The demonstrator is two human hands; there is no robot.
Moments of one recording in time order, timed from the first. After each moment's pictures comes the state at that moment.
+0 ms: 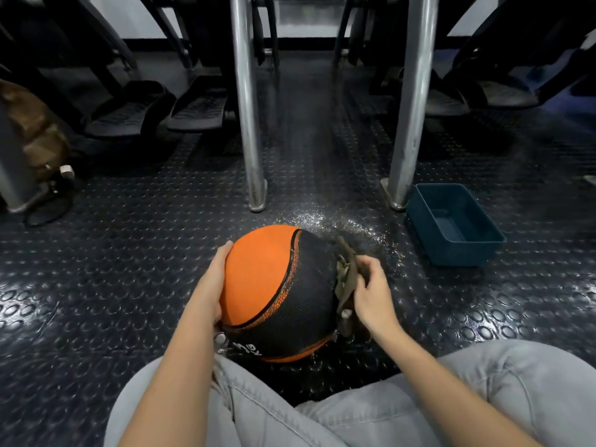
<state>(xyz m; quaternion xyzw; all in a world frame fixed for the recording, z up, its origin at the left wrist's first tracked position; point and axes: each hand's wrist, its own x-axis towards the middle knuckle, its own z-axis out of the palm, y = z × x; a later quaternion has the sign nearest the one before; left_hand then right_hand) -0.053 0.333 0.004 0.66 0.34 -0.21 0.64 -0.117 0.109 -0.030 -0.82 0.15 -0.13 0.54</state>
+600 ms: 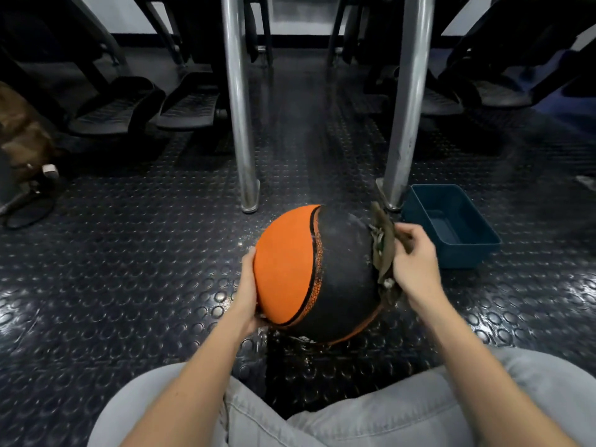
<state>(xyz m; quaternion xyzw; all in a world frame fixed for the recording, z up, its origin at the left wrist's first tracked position) -0.063 0.279 -0.016 0.62 0.22 -0.26 0.71 -0.097 0.056 0.022 -0.79 0.24 -0.19 0.52</state>
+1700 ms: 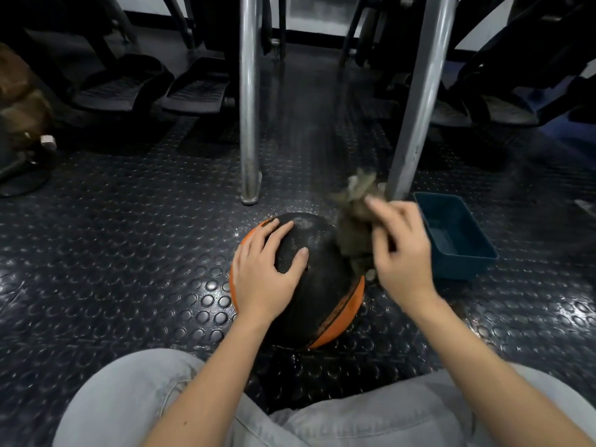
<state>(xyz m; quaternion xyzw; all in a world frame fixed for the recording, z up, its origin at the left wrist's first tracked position) -0.074 0.251 -0.016 0.89 -0.06 0.19 0.40 -0.093 0.064 0.037 -0.88 -0.12 -0.37 0.29</state>
